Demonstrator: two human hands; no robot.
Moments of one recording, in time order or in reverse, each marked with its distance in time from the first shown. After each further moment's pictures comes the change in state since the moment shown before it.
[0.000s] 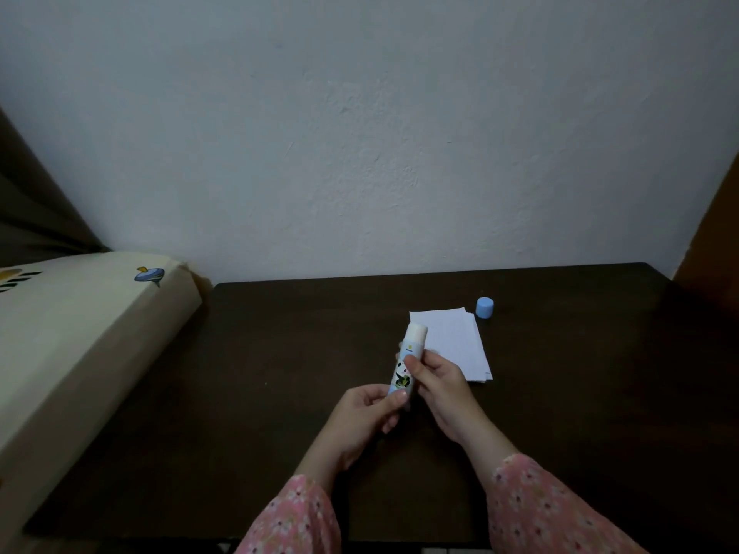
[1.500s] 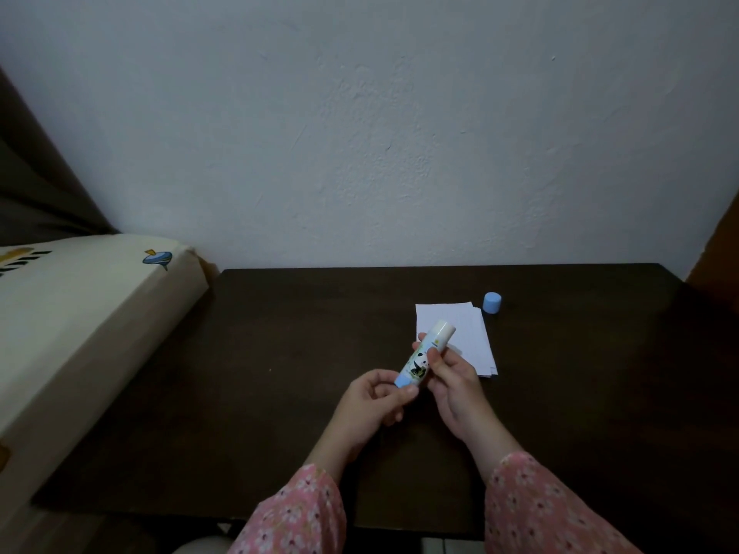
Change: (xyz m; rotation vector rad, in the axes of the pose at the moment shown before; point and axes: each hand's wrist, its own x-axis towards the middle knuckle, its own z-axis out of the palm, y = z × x) left_hand -0.002 -0.003 0.005 -0.023 0.077 0.007; right_hand -0.003 0.003 -0.003 0.271 0.061 -0.034
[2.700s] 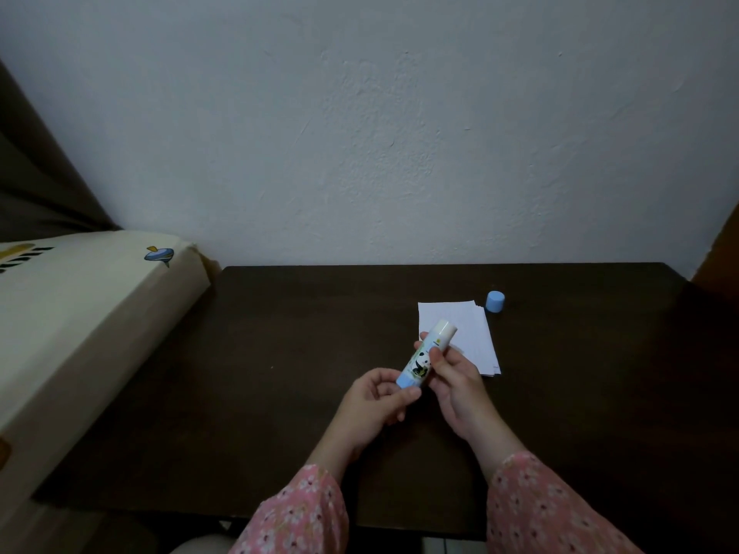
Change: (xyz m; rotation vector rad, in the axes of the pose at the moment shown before) left_hand -0.003 0.001 0.001 0.024 0.010 0.006; right_hand -0.001 -0.001 0.000 -0.031 0.005 0.024
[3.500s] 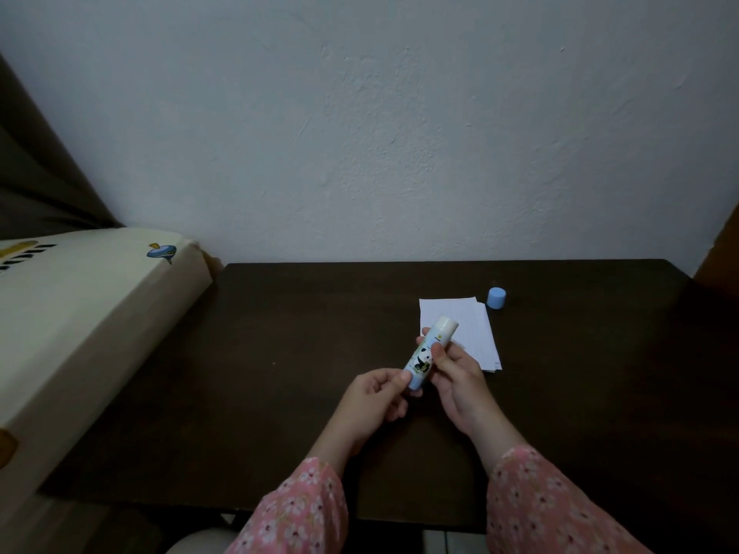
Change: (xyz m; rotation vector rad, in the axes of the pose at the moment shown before) left_hand 0.001 0.001 0.002 0.047 0.006 0.020; right_hand 0.001 0.002 0.000 0.010 -0.004 -0.024
